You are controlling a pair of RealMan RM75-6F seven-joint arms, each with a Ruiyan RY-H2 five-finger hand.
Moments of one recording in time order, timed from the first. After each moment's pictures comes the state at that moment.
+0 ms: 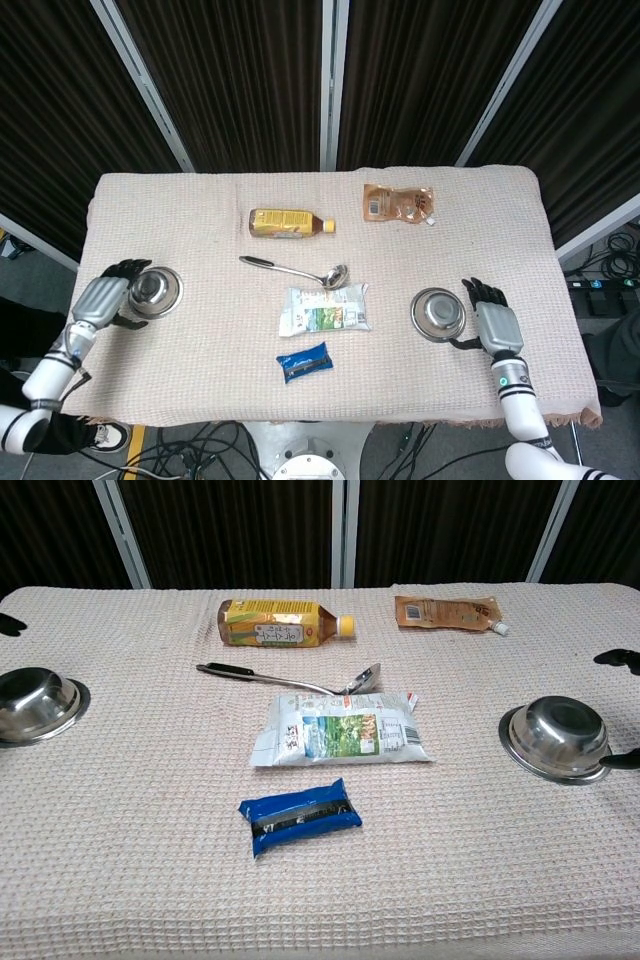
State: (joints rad) left arm -0.46 -1.34 -0.11 -1.17 1.47 0.85 -0.30; right arm 0.33 -1.45 0.23 -1.55 -0.99 1.00 -0.37
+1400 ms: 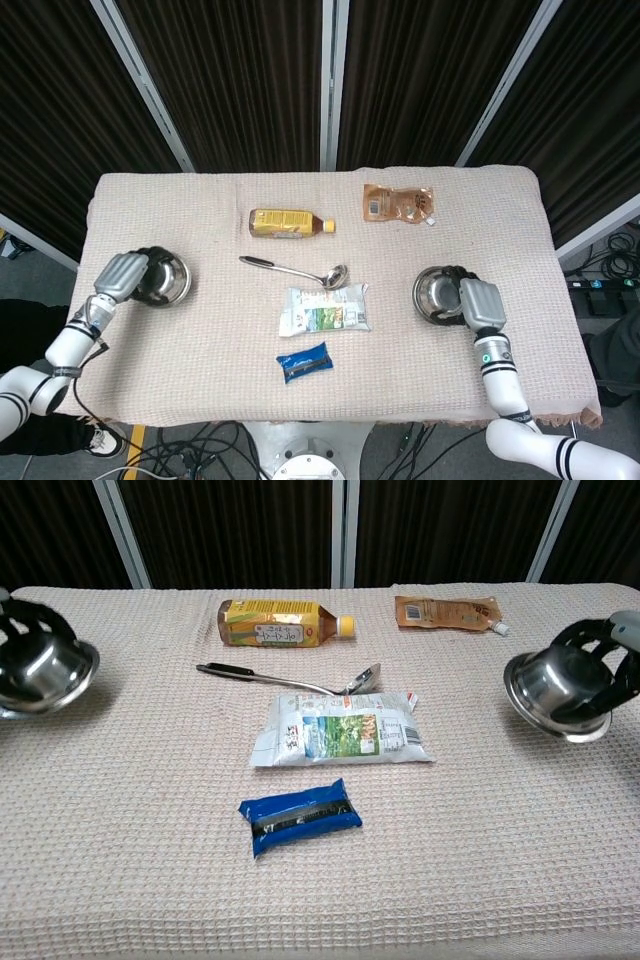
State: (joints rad) left arm -0.60 -1.47 -0.05 -0.92 1.49 0.94 -0.54; right arm 0.49 -1.50 0.19 -1.50 -0.95 1.13 -0.26
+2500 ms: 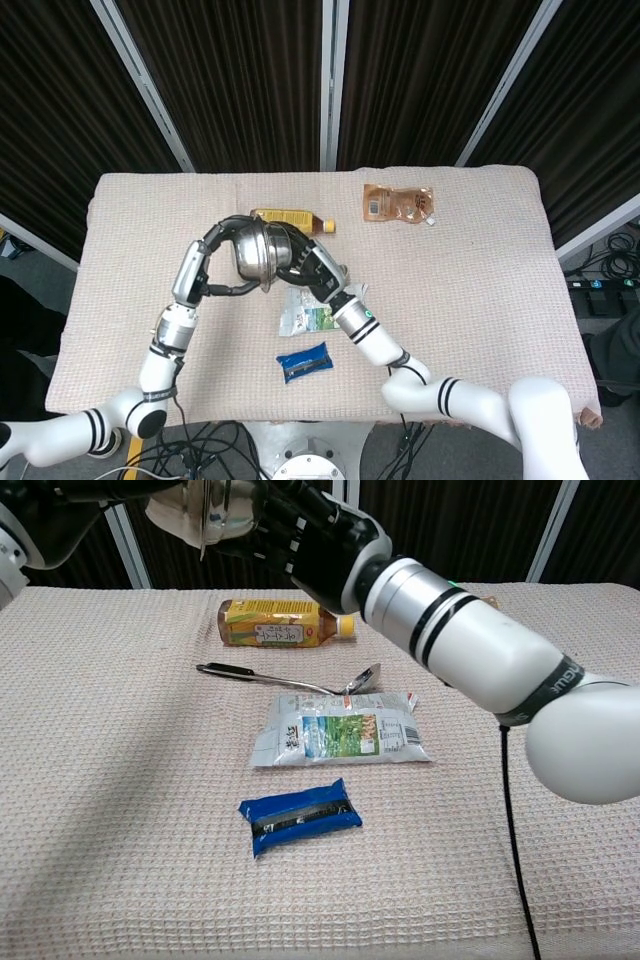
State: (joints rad) left arm -0.60 -1.67 -0.30 -1.43 1.46 1.32 -0.84; right arm 0.94 -1.94 0.40 -1.11 -1.47 0.93 1.65
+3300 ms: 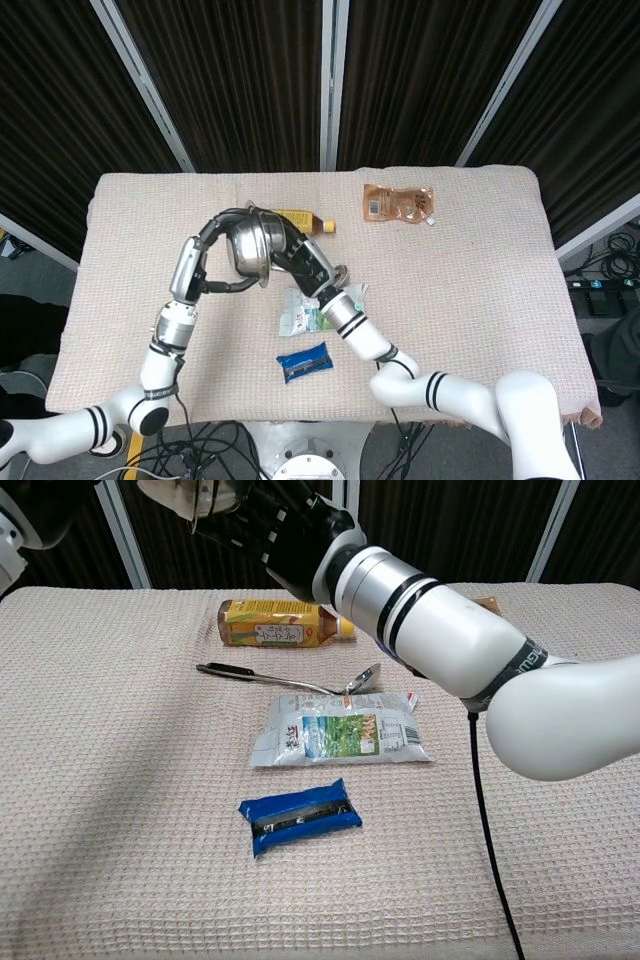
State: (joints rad) left arm -0.61 -1.67 -0.31 -1.42 1.48 1.37 -0.84; right arm 1.00 -1.95 0.43 -1.08 -1.42 0.90 1.78
